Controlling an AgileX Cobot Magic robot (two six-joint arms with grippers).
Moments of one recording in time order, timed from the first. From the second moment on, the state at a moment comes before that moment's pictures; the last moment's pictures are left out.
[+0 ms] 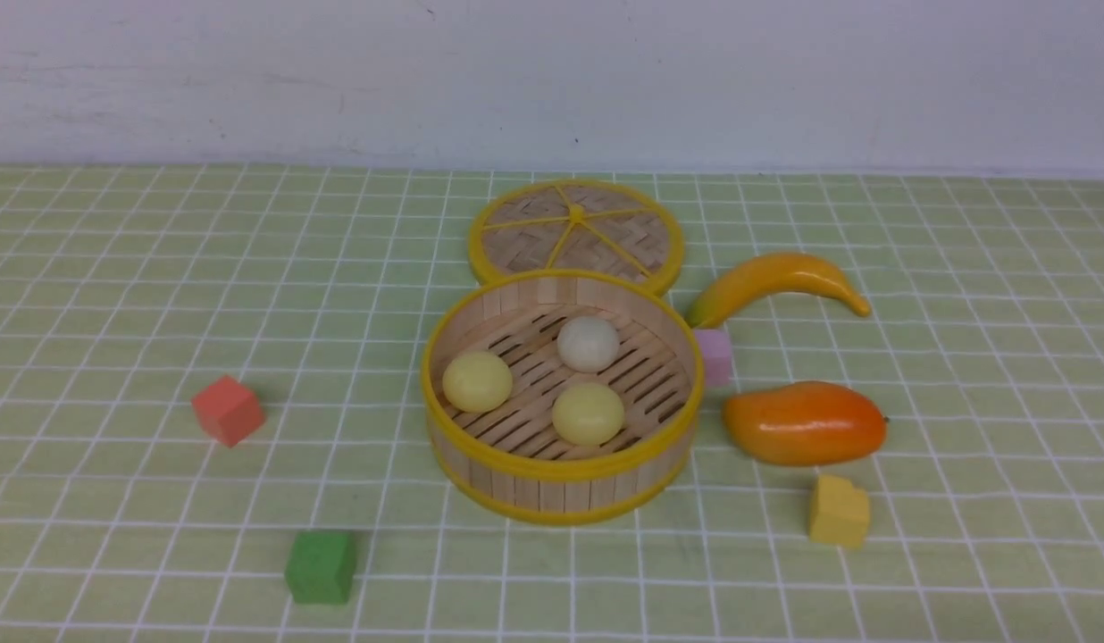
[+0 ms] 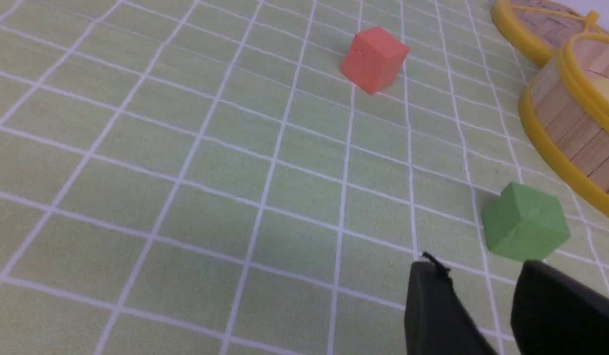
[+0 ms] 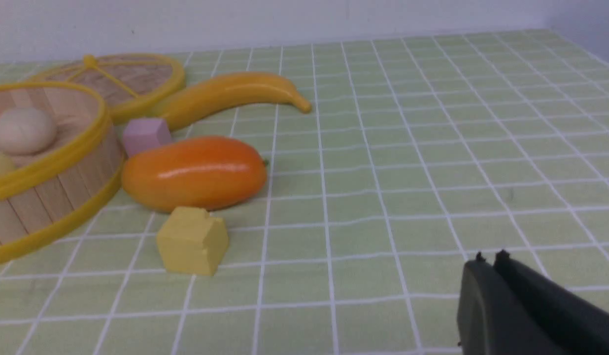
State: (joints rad) right arm -0.03 -0.01 0.03 -0.04 0.27 0.11; left arm -0.09 -0.01 0.03 0.11 0.39 -0.47
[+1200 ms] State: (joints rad) right arm -0.03 -0.01 0.02 -0.04 0.38 0.11; left arm -0.09 -0.01 0.03 0.11 0.39 -0.47
